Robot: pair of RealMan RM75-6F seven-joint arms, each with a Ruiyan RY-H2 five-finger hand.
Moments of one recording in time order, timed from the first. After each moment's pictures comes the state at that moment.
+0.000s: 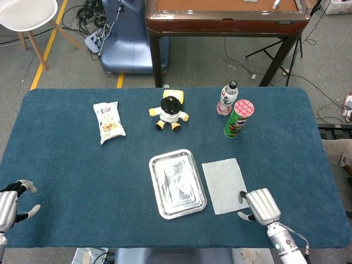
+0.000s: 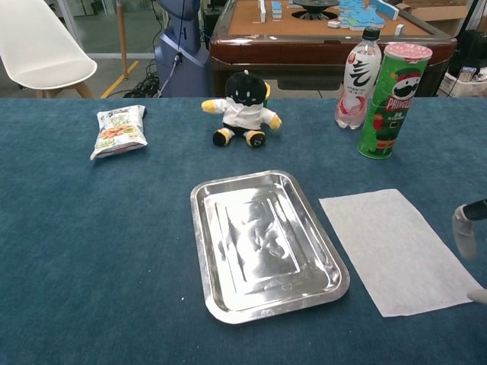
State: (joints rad) left arm -0.06 -1.09 -0.04 -1.68 1.43 1.48 0.08; right arm 0.19 -1.39 -0.05 -1.66 -1.55 1.26 -0.39
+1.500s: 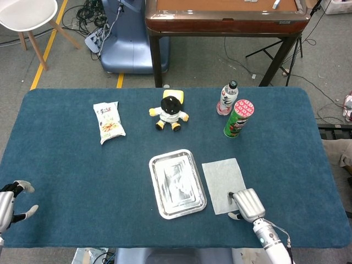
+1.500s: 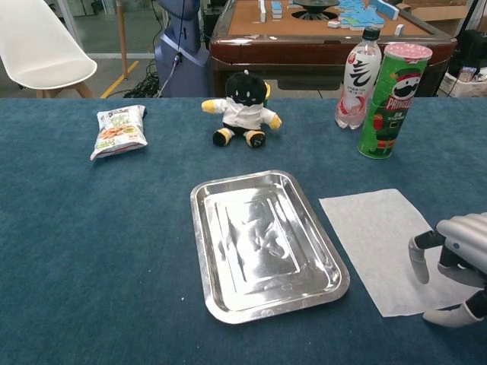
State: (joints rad) left arm -0.05 -1.07 -0.04 -1.69 1.42 1.47 0.05; right arm 0.24 -1.56 -0.04 -1.50 -1.47 1.17 -0.39
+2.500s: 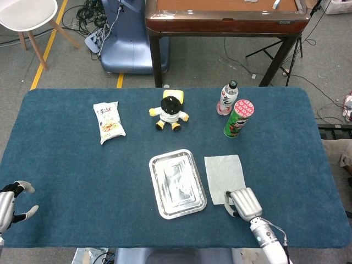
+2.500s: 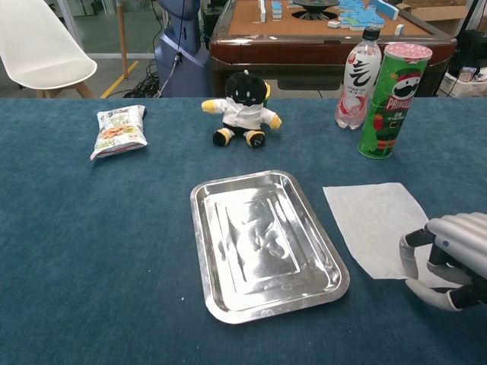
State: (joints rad) left arm -0.05 -1.06 -0.04 -1.70 1.41 1.46 0.05; right arm 0.26 -1.59 -0.03 -1.49 -1.45 1.17 -0.36
